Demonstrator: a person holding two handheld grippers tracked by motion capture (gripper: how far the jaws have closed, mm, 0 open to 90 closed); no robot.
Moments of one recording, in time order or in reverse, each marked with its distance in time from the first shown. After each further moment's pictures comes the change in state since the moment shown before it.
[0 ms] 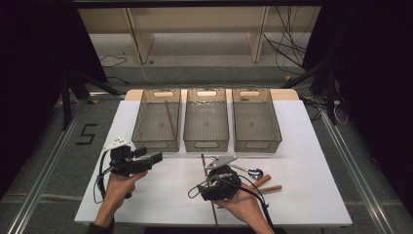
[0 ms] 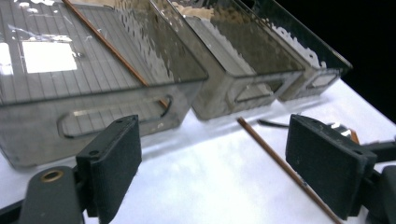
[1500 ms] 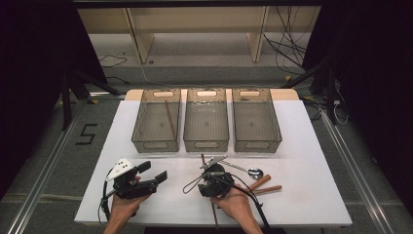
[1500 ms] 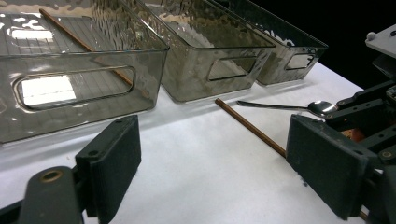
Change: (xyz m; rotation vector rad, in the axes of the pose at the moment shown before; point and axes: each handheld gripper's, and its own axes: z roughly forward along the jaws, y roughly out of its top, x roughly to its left) left arm -0.025 -0.046 -0.011 -0.097 -0.015 0.108; right arm -0.003 -0.002 0.038 0.114 -0.044 0.080
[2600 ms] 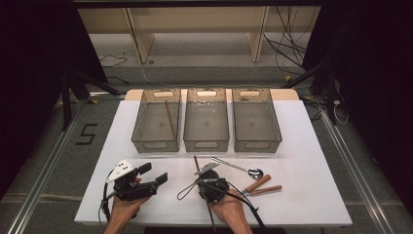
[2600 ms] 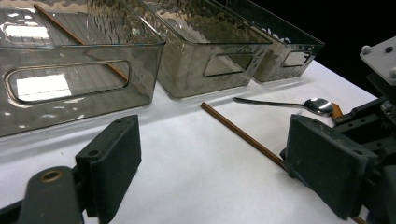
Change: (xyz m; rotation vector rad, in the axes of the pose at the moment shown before) left arm 0.000 -0.004 0.000 0.006 -0.015 -0.009; right arm 0.020 -0.006 0.012 0.011 -0.094 -0.026
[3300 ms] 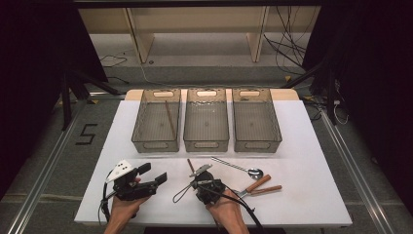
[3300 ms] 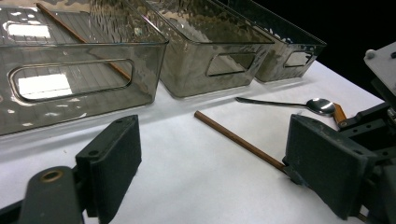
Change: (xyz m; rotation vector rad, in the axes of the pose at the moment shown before) left arm 0.001 0.000 0.000 0.003 0.006 -0.004; right arm 0.012 0.004 0.001 0.039 -0.037 -0.036
